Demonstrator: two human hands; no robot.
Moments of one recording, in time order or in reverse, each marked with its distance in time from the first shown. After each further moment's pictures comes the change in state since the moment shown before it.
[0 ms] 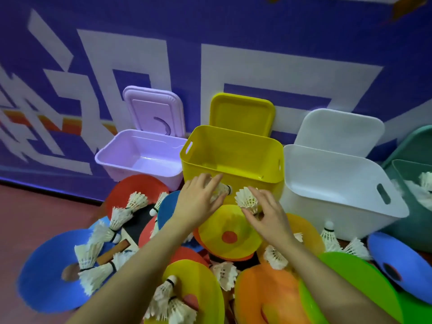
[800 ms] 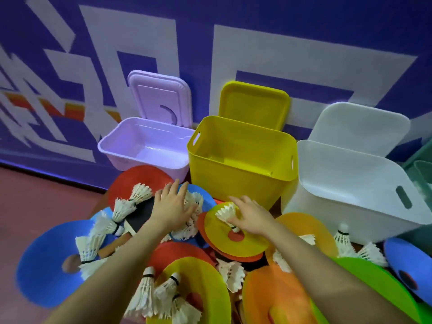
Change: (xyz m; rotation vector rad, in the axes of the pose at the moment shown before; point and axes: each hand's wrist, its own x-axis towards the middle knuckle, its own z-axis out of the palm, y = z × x) left_hand -0.046 -0.073 0.025 0.148 -0.550 -0.456; right_hand 0.042 -0.001 0.059 -0.275 -0.686 0.115
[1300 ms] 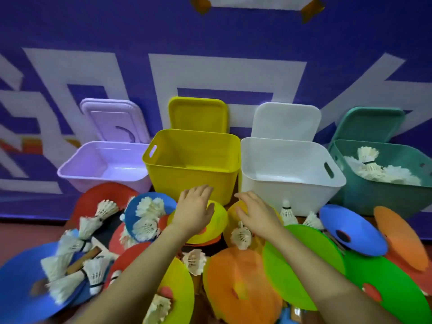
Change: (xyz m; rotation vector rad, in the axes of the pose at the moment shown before) left_hand -0.052 0.162 -0.036 -0.065 0.155 0.412; right_hand -0.139 0.059 -0.033 0.182 0.458 0.080
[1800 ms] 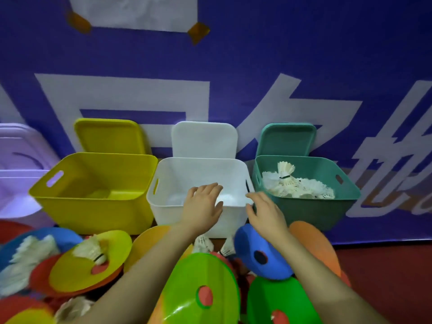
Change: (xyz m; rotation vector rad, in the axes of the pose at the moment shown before) left_hand 0.133 0.253 0.044 -0.033 0.048 0.162; right_hand -0.034 0.232 -0.144 -0.006 0.231 0.176
